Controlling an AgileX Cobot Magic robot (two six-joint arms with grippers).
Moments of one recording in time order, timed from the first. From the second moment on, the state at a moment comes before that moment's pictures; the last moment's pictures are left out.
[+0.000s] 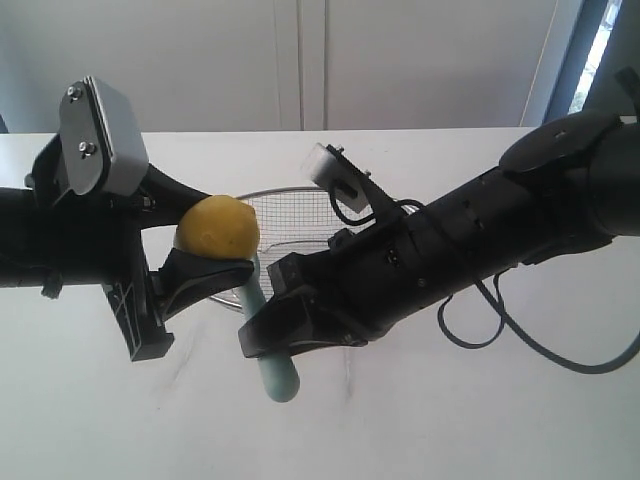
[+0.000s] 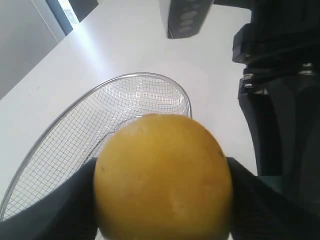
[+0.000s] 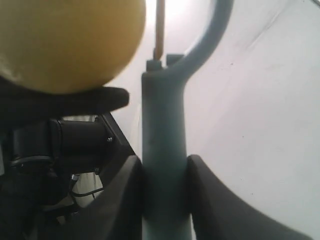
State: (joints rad) left arm -0.48 1.21 -0.65 -1.58 0.54 2.11; right arm 0.51 1.60 -0.92 1.23 0.96 -0.80
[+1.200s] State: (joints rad) left arm -0.48 1.21 -0.65 -1.58 0.47 2.11; right arm 0.43 1.55 -0.92 1.21 0.96 -0.80
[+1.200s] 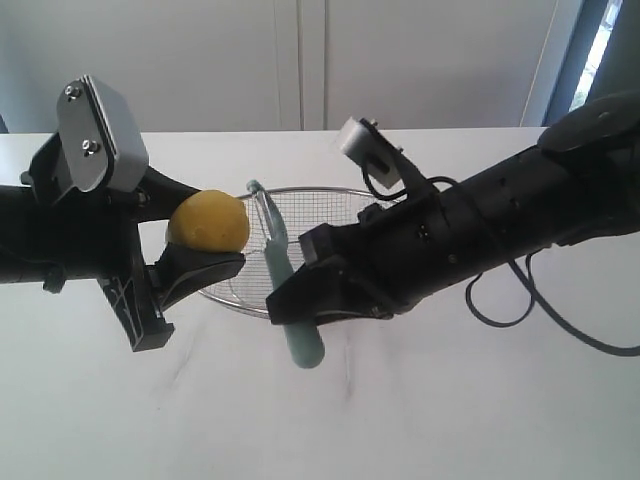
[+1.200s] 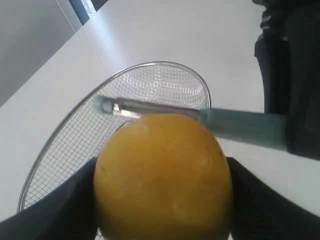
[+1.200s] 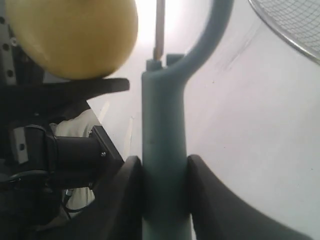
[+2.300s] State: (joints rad) left arm -0.48 1.21 -0.65 -1.58 0.60 2.11; right arm 0.42 1.53 -0.92 0.93 0.86 -0.57
